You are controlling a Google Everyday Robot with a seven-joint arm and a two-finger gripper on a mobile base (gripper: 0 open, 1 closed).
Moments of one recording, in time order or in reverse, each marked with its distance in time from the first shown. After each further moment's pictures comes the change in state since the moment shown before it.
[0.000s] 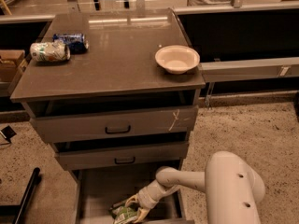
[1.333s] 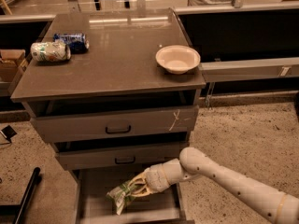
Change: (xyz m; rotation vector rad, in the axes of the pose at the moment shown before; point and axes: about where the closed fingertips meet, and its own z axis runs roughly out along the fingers) arm -0.190 -0.009 -0.176 0.290 -0.219 -0.421
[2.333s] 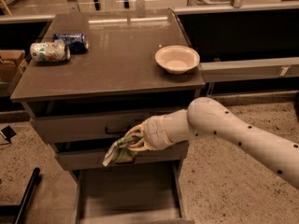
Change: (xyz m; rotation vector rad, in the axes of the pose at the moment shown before) arm -0.157 -0.171 -0.106 0.130 0.353 0.015
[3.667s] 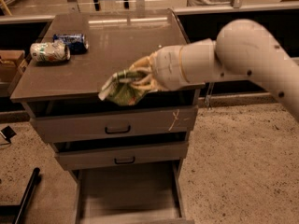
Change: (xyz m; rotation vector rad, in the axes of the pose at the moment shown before) arm -0.088 -0.147 -0.121 0.200 0.088 -0.149
